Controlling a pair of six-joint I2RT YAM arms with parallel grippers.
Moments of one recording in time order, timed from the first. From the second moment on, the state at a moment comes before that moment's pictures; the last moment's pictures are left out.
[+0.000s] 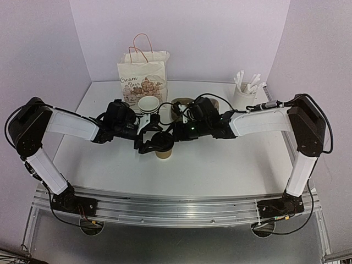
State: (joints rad) left arm -0.68 1.66 0.73 0.36 0.74 0.48; right arm 0.92 1.88 1.16 0.07 -0.24 0.62
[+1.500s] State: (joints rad) left arm -0.67 1.67 0.80 0.18 0.84 0.48; right arm 0.94 1.88 1.08 0.17 -0.23 0.72
